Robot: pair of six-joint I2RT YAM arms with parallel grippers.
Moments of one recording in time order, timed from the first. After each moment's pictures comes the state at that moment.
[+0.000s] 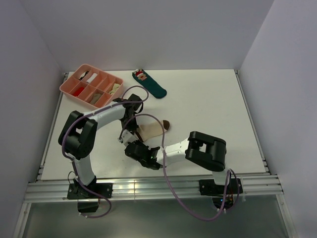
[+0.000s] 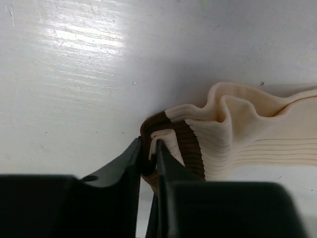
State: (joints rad) left arm -0.56 1.85 1.26 -0.80 -0.14 -0.77; right arm 1.28 1.94 0.99 0.27 0.61 0.08
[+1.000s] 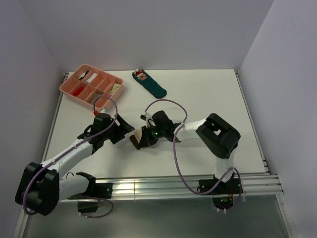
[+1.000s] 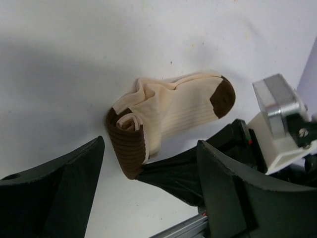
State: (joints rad) left arm -0.39 1.15 0.57 -0.14 0.12 -0.97; right arm 0.81 1.86 0.88 0.30 -0.55 0.48
